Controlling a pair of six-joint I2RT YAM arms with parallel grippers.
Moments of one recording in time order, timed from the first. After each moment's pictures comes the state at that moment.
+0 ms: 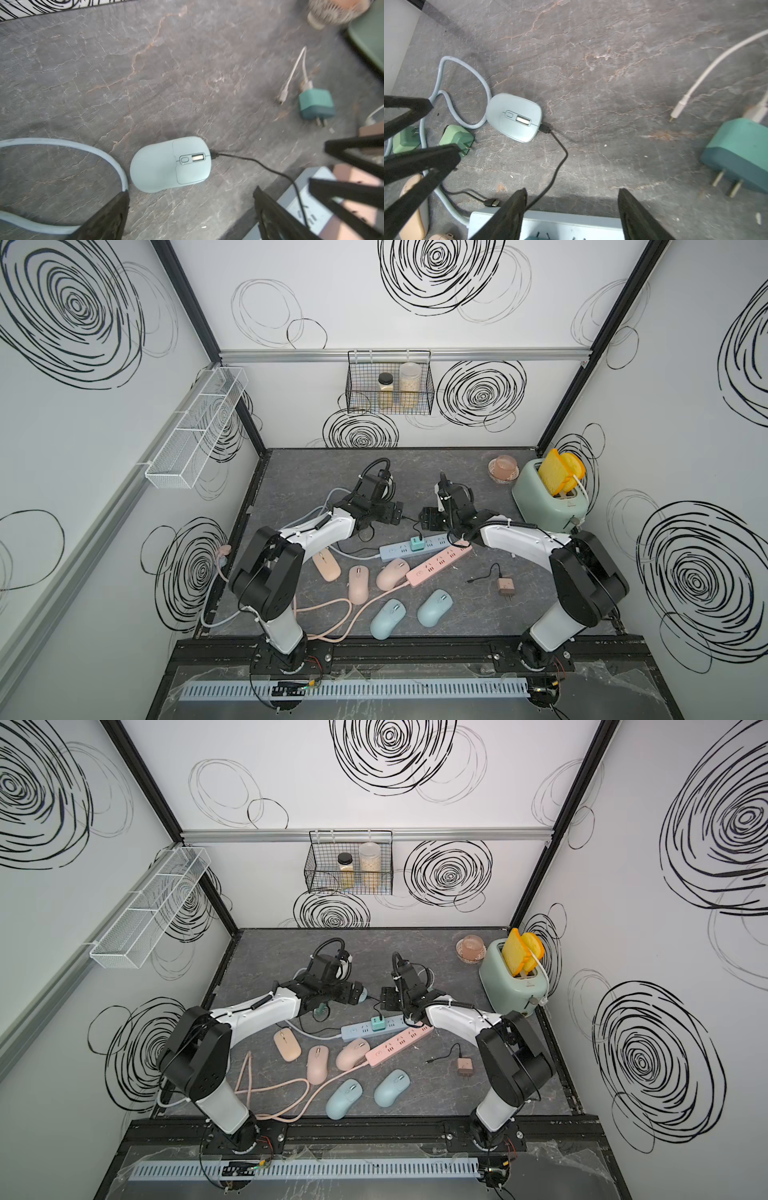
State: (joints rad) left arm -0.52 1.73 1.12 -0.20 -0.03 -0.14; right arm 0.60 1.62 0.97 -0.15 0.02 0.54
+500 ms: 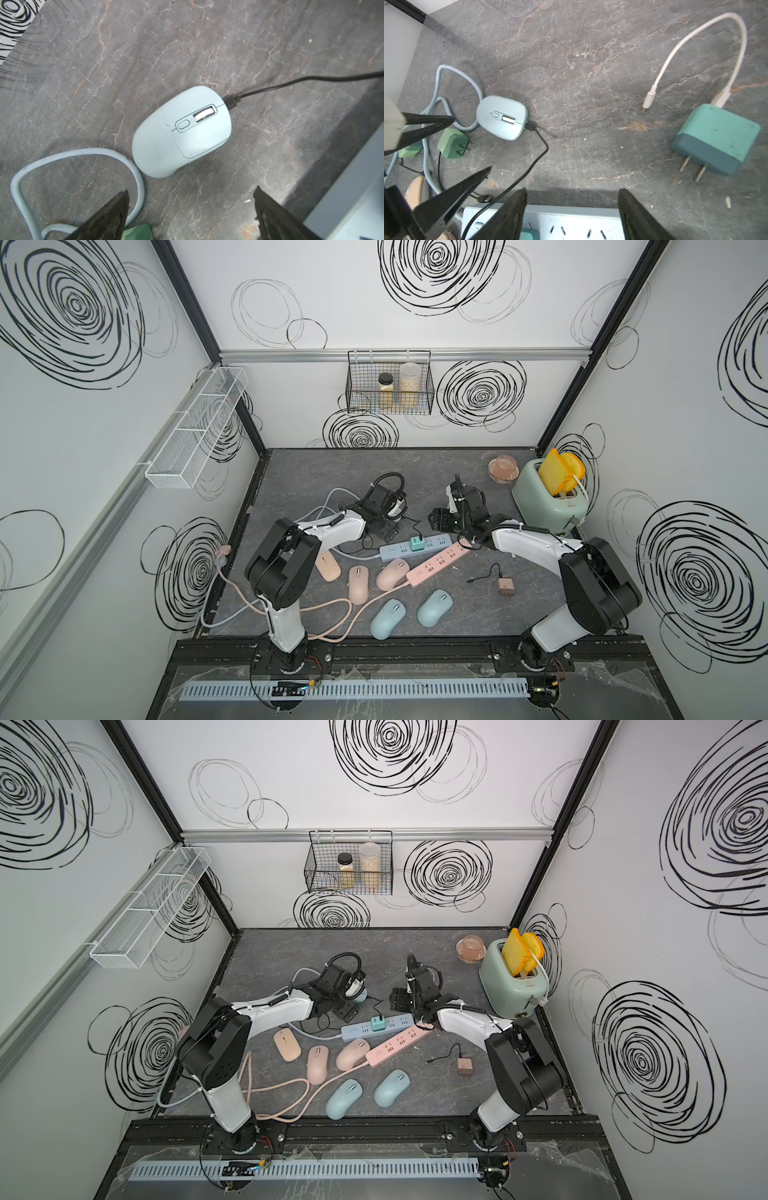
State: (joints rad) left arm -0.56 1.83 1.13 -0.28 -0.16 0.26; right arm 0.52 1.57 0.89 -0.11 -0.04 0.54
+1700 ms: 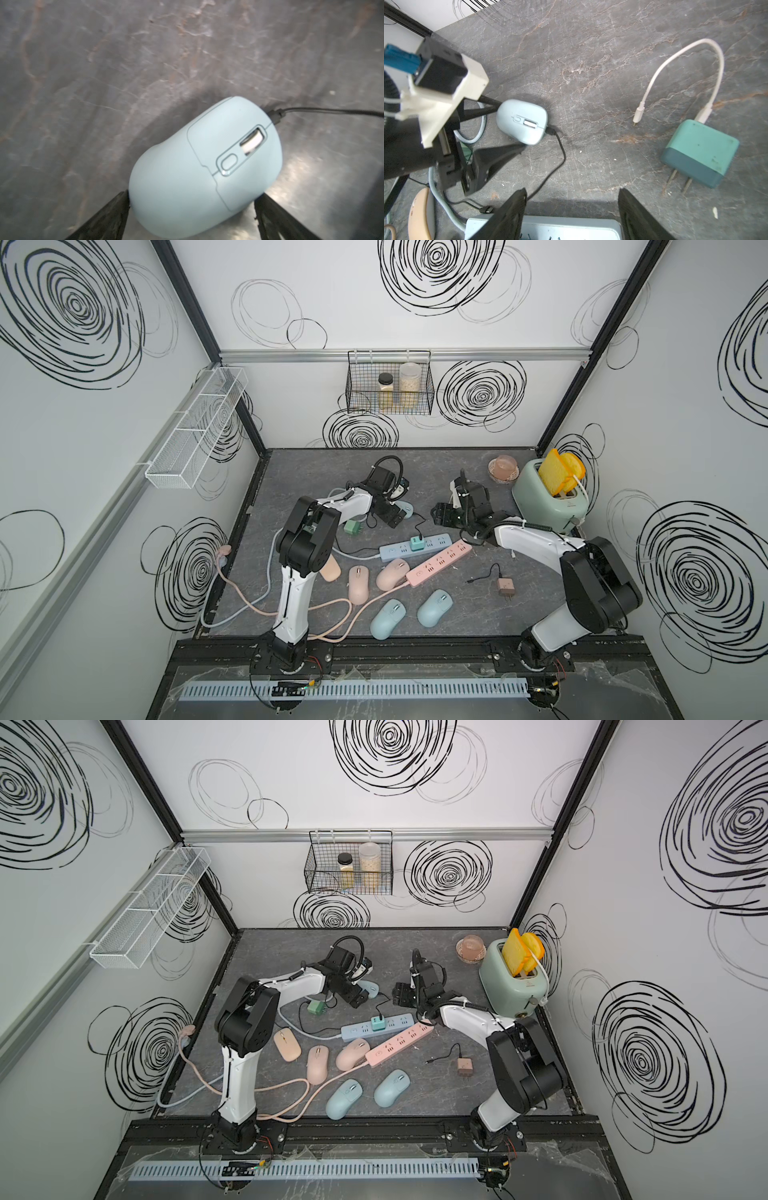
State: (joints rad) left arm -0.46 2.11 1.44 -0.39 0.17 0.28; right arm 0.48 1.57 0.91 -0.10 -0.06 0.54
